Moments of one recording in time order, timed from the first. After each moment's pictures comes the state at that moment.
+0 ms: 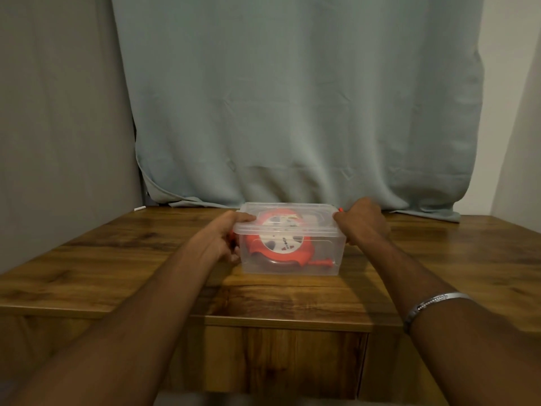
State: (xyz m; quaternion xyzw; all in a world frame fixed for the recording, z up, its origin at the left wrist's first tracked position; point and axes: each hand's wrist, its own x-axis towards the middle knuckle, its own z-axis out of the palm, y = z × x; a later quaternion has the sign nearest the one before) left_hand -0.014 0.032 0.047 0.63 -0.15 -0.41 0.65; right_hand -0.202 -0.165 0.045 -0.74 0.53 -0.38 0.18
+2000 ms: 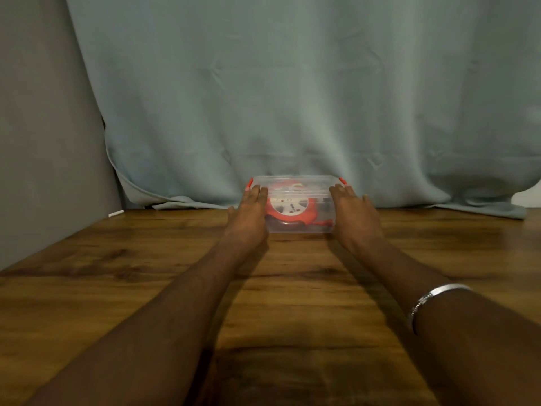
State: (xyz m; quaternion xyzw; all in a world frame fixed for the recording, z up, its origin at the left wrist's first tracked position) left_hand 0.100 -0.132 0.004 0.82 -0.50 0.17 0.21; right_hand -0.094 -0.259 0.013 -0.88 0.37 -0.28 -0.11
